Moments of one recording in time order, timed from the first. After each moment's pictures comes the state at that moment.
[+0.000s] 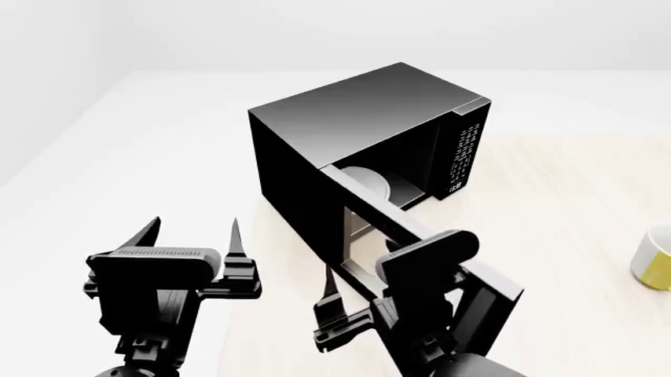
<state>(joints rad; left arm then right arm) -0.12 -0.33 0.14 0.66 -0.37 -0.60 -0.36 0.41 0.38 -0.52 -0.66 0.71 0.90 0.53</state>
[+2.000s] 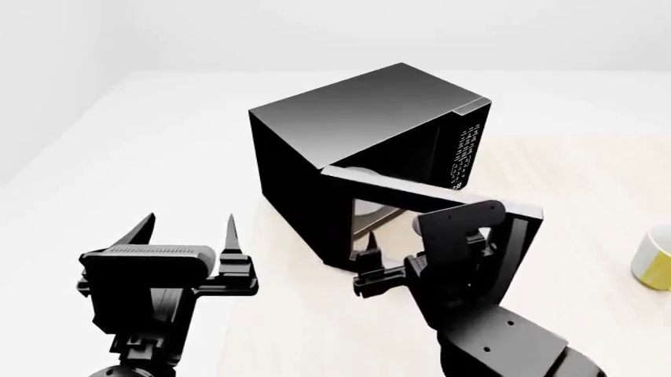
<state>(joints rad) -0.13 -0.36 0.15 0.67 -0.41 -0.59 -0.39 0.50 0.40 -0.46 -0.37 0.70 0.79 0.48</state>
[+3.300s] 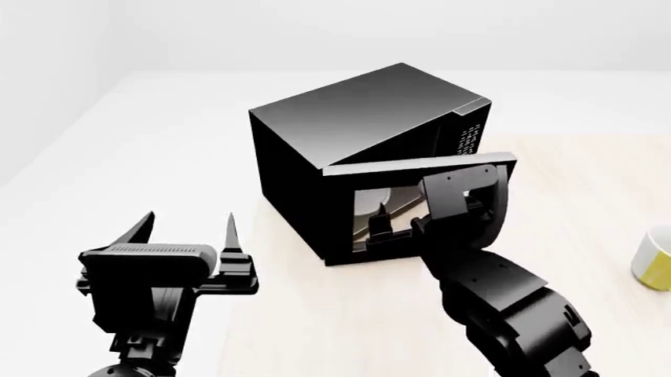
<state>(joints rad) -0.14 -0.38 0.17 0.67 -0.41 -0.58 -0.42 0.70 0.35 -0.49 0.05 0.61 0.67 0.29</state>
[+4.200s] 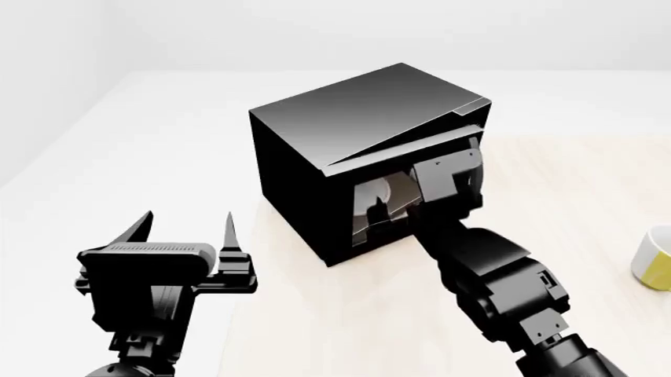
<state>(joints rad) -0.15 -0.39 0.17 0.67 -0.42 -0.58 -0.43 0.85 0.30 -0.58 0.35 0.55 0.57 0.13</state>
